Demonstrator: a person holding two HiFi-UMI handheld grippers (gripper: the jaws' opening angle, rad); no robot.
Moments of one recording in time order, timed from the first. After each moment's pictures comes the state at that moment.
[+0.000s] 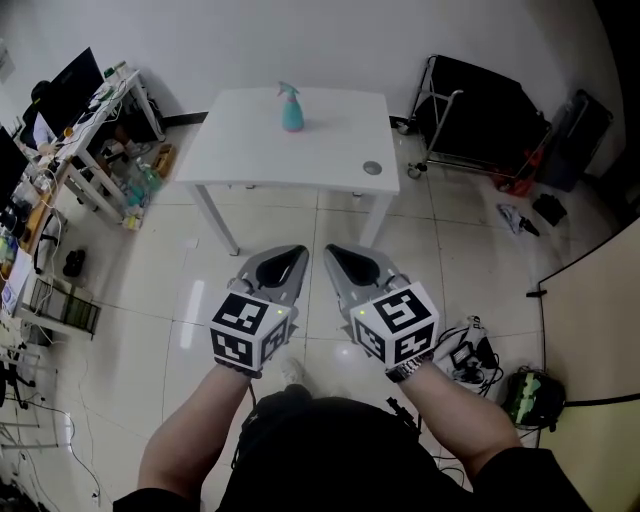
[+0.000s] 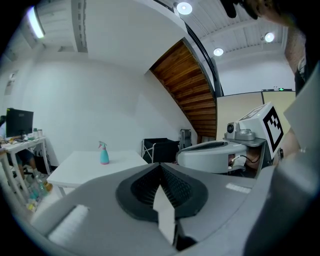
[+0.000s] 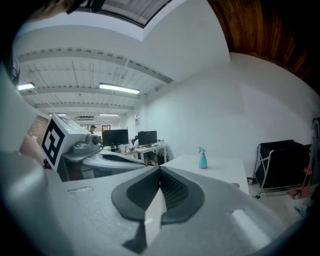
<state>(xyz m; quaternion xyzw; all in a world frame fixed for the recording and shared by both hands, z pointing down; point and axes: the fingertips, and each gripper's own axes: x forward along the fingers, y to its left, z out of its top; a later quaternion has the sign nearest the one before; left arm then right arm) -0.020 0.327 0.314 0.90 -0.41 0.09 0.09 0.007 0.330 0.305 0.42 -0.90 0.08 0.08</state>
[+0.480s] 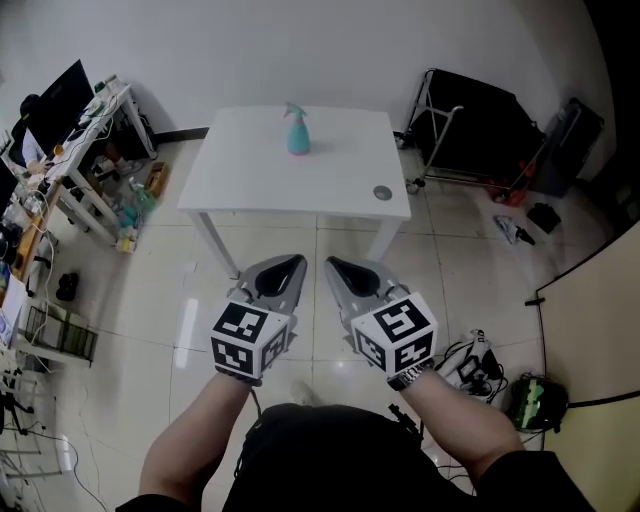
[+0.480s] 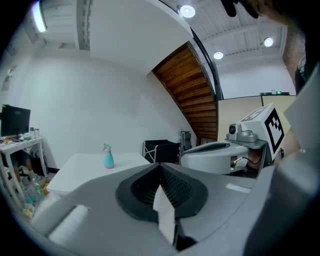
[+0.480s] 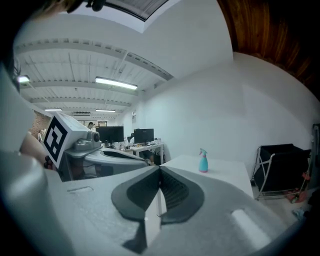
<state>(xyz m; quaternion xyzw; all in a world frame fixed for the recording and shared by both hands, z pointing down) -0.073 0.262 0.314 0.91 -0.39 0.08 0.09 -0.042 0.269 0.309 0.44 -0.89 0.07 0.10</state>
